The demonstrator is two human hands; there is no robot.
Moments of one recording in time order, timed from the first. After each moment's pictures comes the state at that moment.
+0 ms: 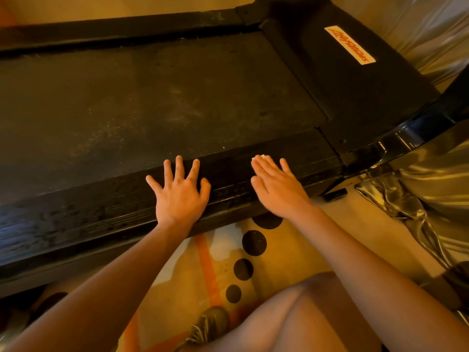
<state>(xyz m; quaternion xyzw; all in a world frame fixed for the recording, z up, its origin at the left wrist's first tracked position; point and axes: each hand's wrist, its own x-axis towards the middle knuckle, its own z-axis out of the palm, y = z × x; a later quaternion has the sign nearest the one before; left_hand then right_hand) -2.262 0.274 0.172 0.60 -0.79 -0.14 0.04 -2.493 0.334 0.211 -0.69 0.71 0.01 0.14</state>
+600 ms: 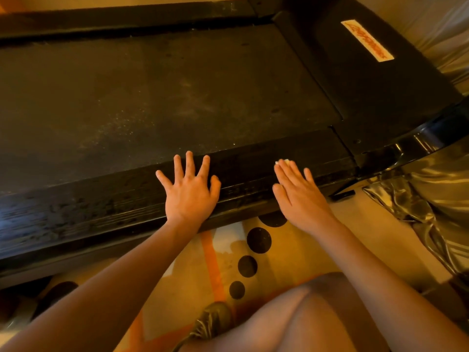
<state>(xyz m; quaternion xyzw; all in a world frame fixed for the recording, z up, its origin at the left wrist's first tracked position) -2.260 0.274 0.171 0.59 -0.79 -0.14 0.04 -2.502 0.361 0.207 -0.66 0.73 0.00 0.15</state>
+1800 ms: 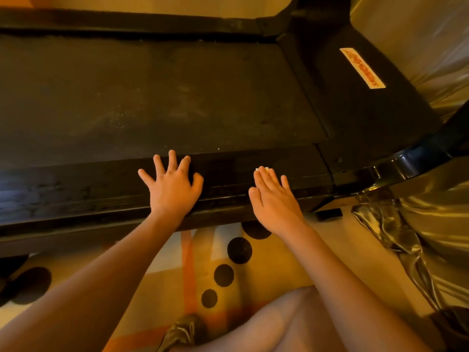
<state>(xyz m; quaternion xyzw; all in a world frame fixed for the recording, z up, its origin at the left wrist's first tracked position) -2.287 0.276 0.176 0.67 -0.72 -0.16 0.08 -2.515 0.346 0.211 -0.68 0.72 0.03 0.16</state>
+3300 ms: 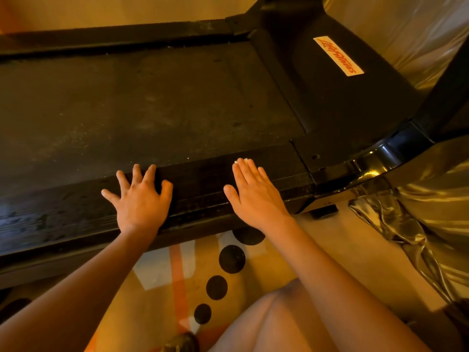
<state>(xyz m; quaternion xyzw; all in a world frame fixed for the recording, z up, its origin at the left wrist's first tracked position) -2.309 0.270 0.176 0.71 -0.68 -0.15 0.09 -2.549 0.323 0.207 -0.71 0.70 0.02 0.12</state>
